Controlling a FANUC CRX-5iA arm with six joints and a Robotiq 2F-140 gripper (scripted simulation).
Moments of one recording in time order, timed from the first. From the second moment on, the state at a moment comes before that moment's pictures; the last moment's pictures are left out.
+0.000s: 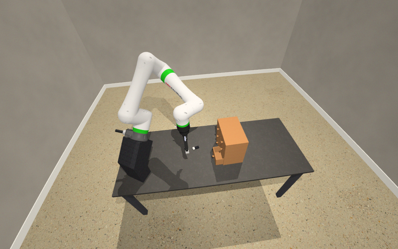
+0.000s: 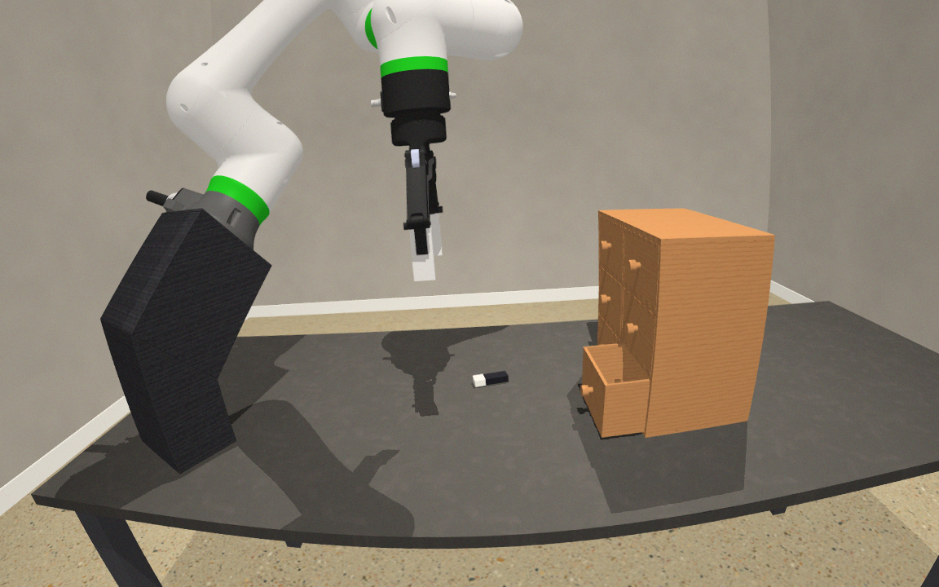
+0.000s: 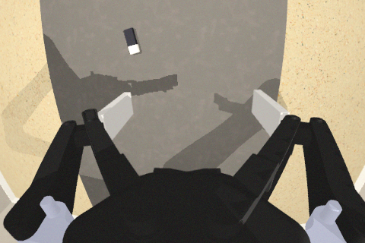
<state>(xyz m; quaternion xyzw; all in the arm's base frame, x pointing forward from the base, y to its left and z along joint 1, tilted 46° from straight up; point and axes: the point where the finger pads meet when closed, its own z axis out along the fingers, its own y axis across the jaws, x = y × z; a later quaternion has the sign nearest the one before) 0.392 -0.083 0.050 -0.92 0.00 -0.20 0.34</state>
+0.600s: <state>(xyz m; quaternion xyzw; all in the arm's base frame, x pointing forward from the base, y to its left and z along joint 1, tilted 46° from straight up) 0.378 -0.107 0.078 -0.92 -0.01 -0.20 0.34</state>
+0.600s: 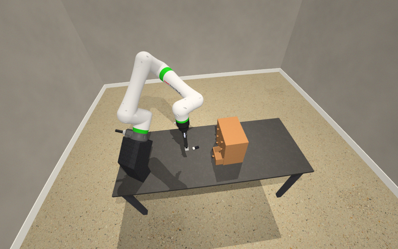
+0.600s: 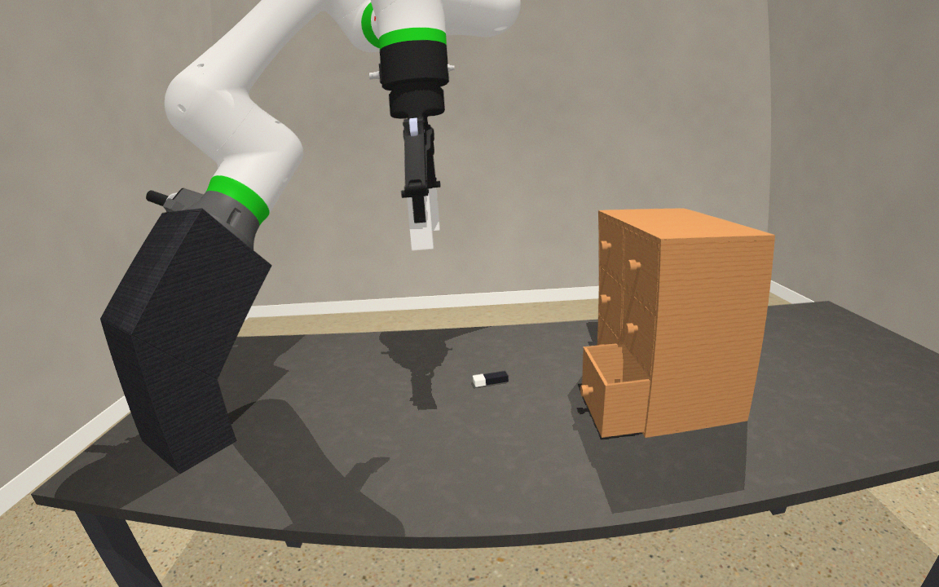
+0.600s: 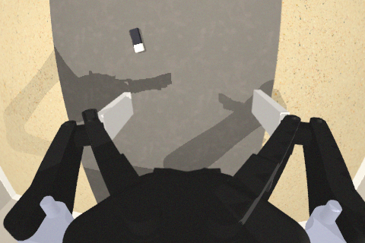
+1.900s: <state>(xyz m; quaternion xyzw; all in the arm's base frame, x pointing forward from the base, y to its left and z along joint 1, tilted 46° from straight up) 0.404 -0.115 0.088 -0.77 -0.50 -0.35 0.18</state>
